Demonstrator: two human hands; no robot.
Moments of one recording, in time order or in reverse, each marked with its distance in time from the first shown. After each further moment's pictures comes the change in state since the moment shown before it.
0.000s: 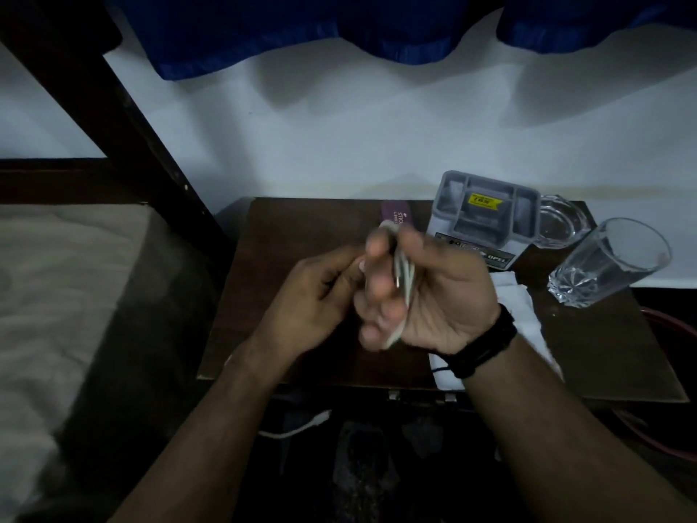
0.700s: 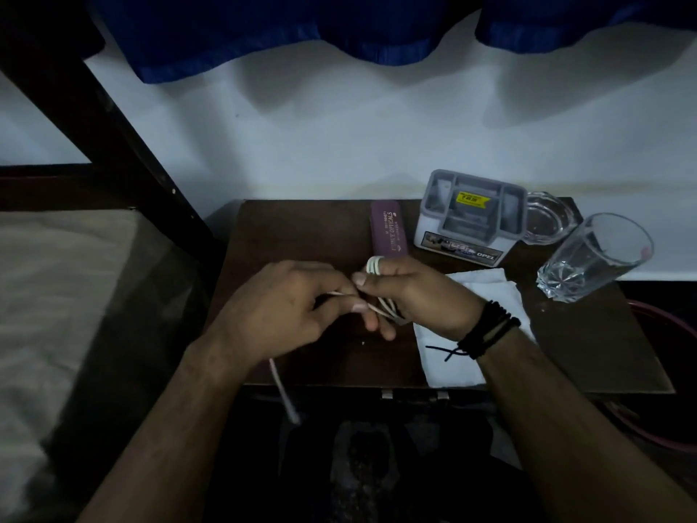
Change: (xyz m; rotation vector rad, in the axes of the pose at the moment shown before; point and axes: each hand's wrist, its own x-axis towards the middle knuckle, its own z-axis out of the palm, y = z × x) left_hand 0.004 0.000 -0.024 0.494 -0.239 0.048; right_hand -0.018 0.004 -0.030 -1.053 0.685 0.265
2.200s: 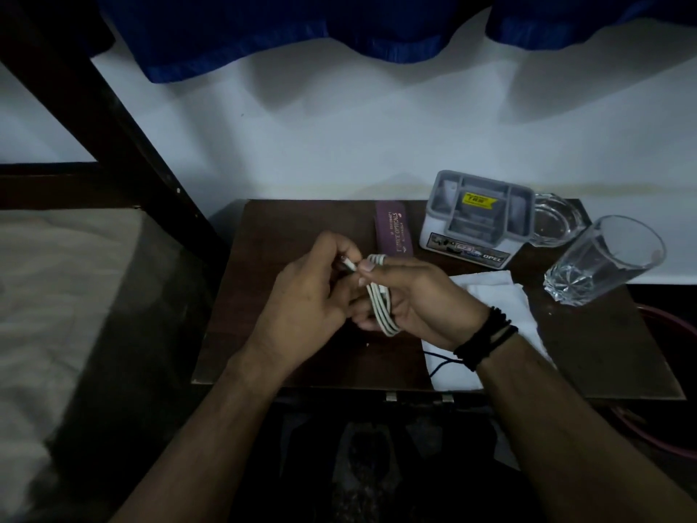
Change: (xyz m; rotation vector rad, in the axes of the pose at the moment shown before) left_hand 0.003 0.012 0.028 -0.306 0.303 -0.222; right_hand 0.001 -0.006 0.010 0.505 0.060 0.132
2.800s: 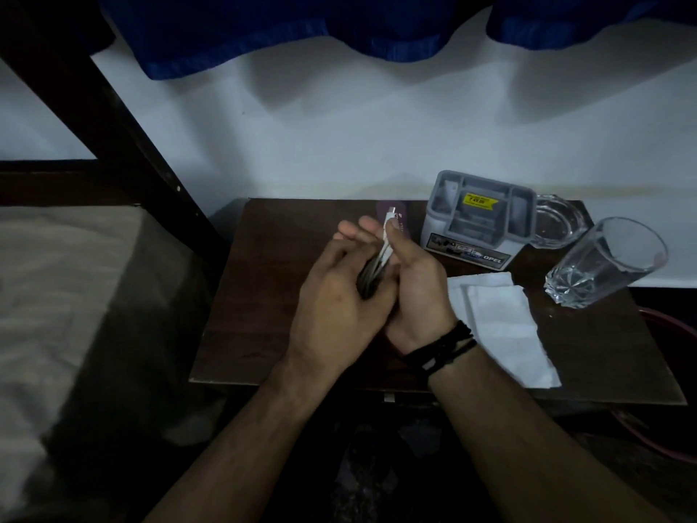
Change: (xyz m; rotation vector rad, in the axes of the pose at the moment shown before) left_hand 0.003 0.019 0.038 0.132 0.189 -0.030; right_hand 0.020 0.003 0.030 0.715 0.282 -0.262
